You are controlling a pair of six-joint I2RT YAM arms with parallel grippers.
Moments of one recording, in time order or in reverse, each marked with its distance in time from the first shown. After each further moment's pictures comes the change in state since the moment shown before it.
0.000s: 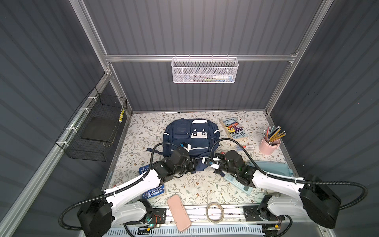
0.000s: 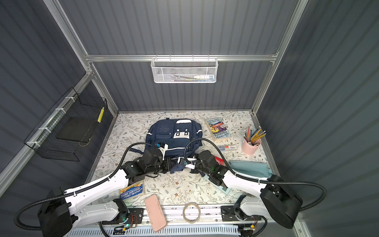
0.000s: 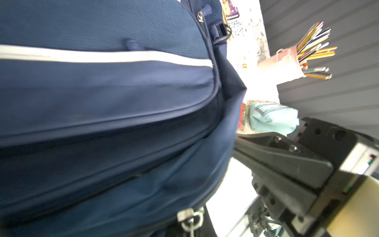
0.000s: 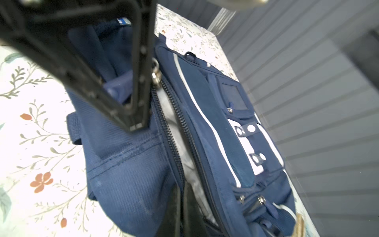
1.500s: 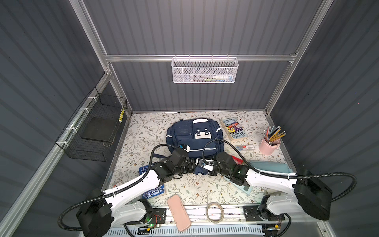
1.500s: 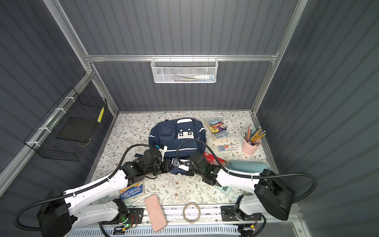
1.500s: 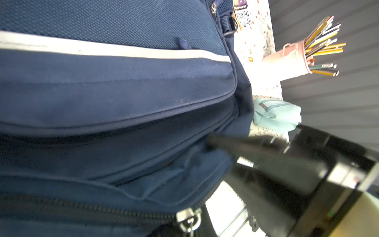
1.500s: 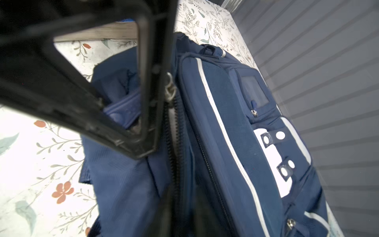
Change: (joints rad) left arm -0.032 -0.003 -0.016 -0.023 -0.007 -0.032; right arm 0.137 0.121 0.118 -0.120 0.130 0.089
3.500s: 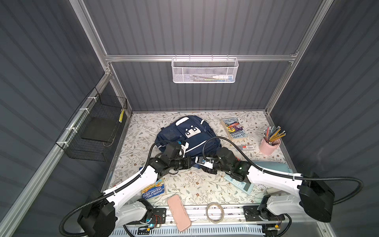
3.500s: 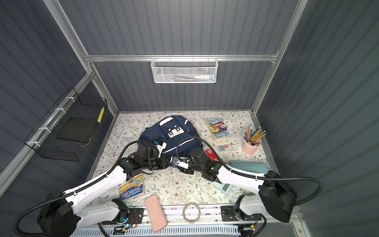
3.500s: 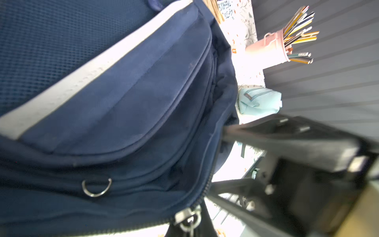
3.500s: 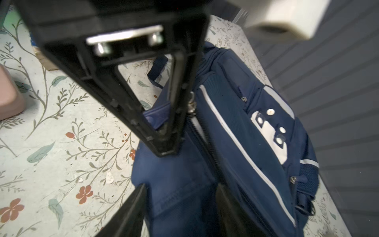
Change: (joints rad) left arm 0.171 0.016 0.031 -0.021 0.274 0.146; right arm -0.029 0.000 0.088 -0.110 -0.139 0.006
